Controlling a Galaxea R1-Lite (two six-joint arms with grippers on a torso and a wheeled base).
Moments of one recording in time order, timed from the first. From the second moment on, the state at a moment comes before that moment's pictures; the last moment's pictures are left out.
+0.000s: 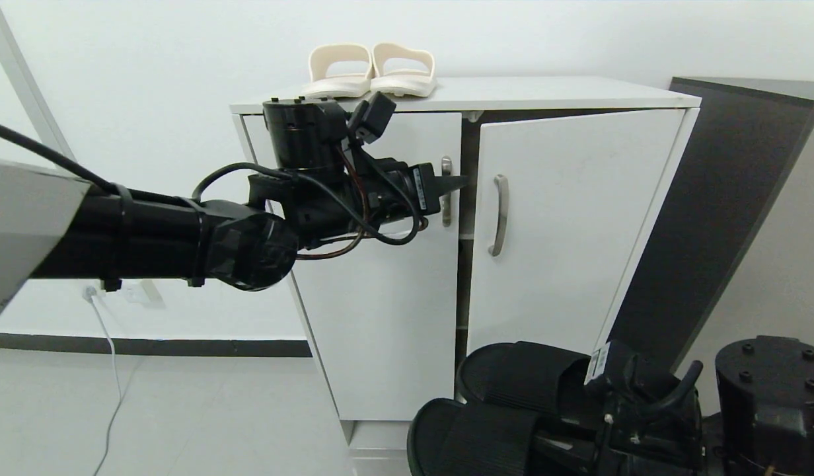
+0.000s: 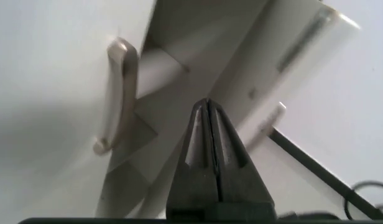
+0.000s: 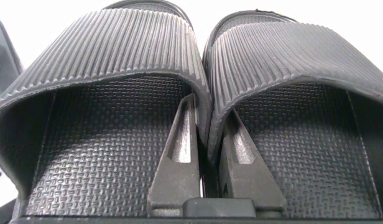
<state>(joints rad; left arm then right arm) -0.51 1.94 -1.42 -0.55 -0.48 -0.33 0.86 1.50 -0.40 -0.72 0.09 -0.12</state>
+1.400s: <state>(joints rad) -0.65 1.74 -1.13 -0.64 -0.37 -0.33 0.83 1.54 -0.45 -0.73 0.04 -0.11</state>
